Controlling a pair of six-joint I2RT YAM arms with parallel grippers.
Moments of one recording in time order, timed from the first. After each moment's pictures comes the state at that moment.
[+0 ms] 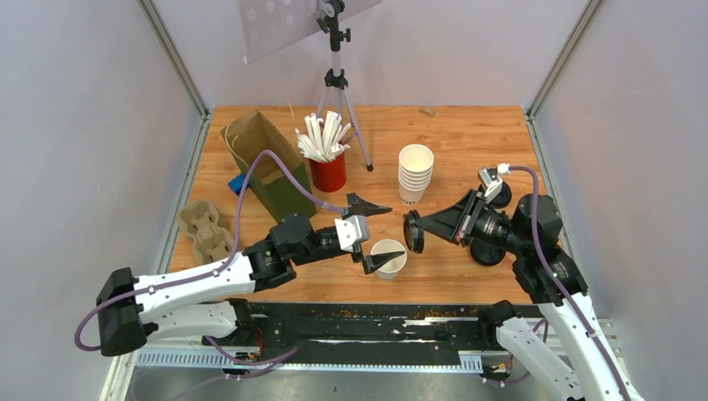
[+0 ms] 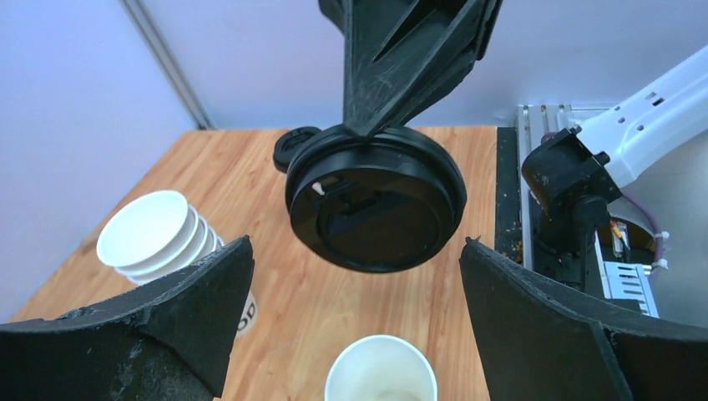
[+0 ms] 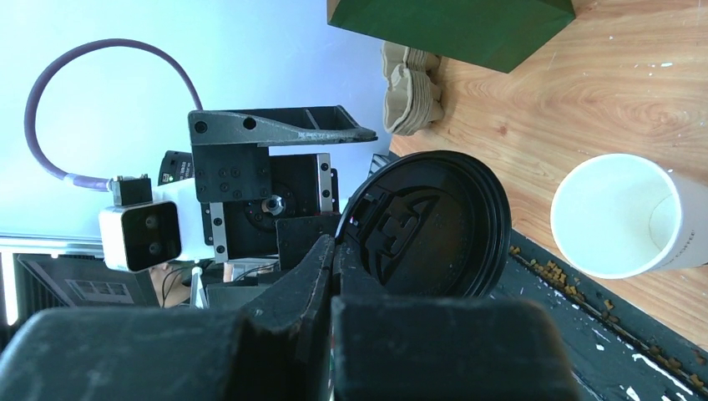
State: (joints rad) left arm -1.13 1.03 0.72 0.41 0.20 0.17; right arm 0.36 0.62 0.85 -0.41 -0.66 1.10
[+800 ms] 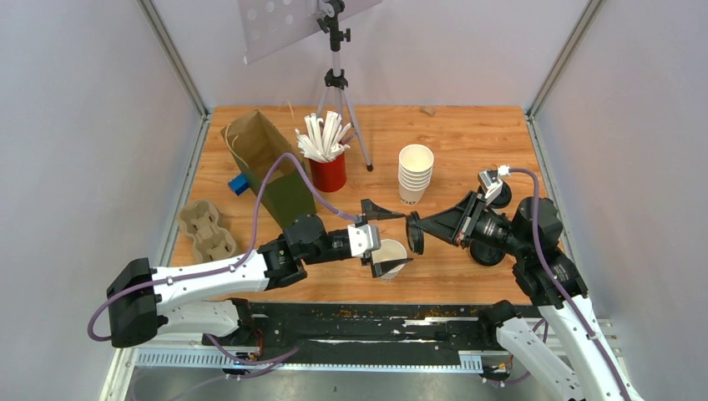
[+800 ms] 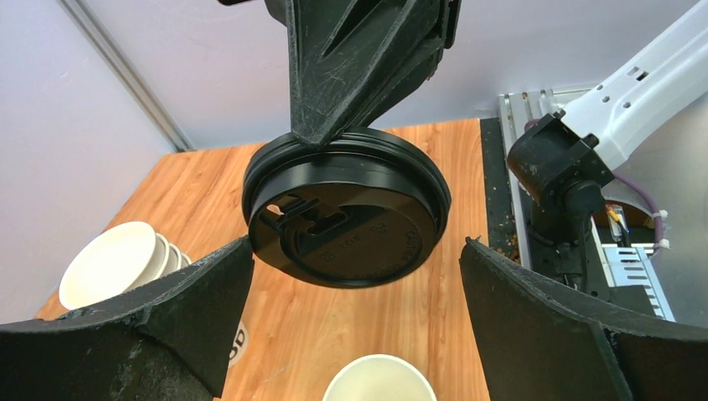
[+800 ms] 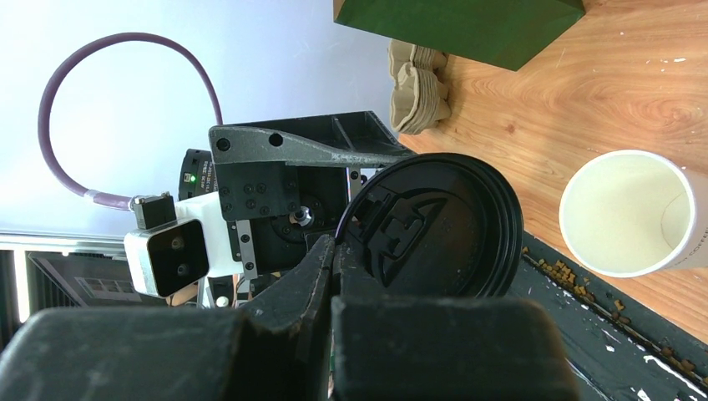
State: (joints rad) left arm -1.15 1.14 0.72 0.52 0.29 0.24; right arm 0.38 0.59 0.83 -0.39 -0.66 1.13
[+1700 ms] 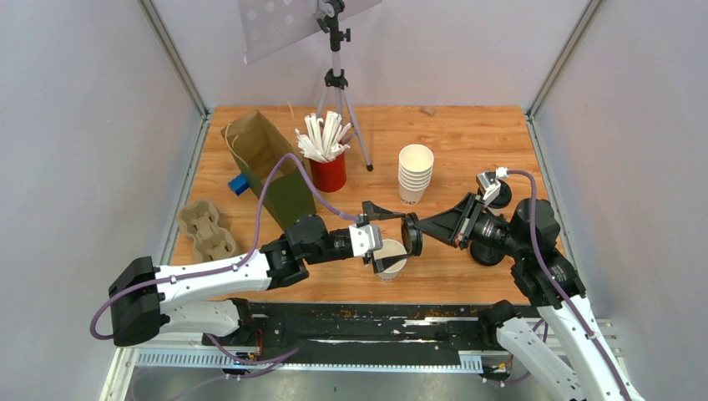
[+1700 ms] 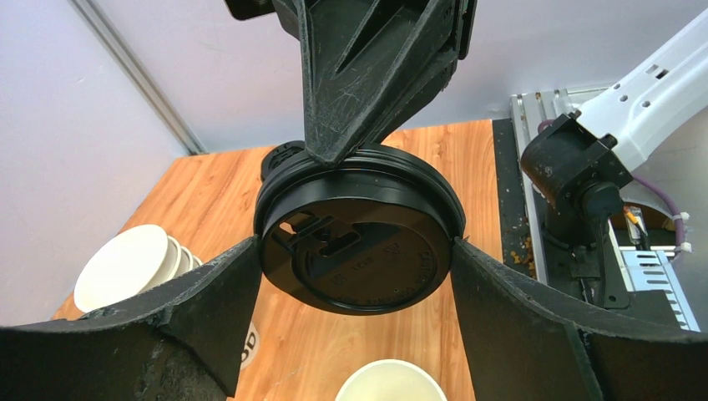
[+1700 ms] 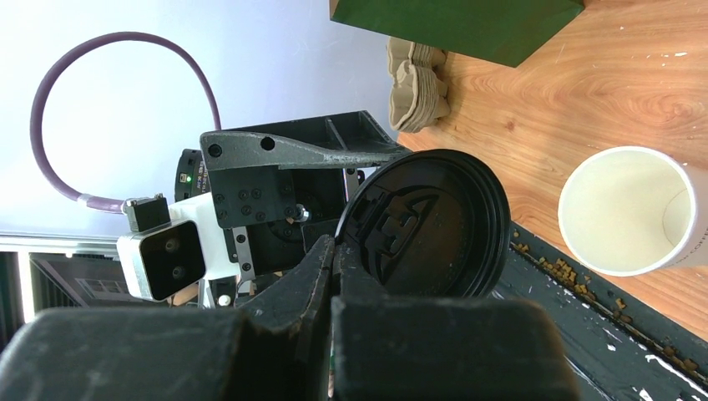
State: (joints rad) left arm -1.15 1.15 0.72 0.55 0.27 0.26; right arm 0.39 0.59 0.81 -0.38 -0.65 1.14
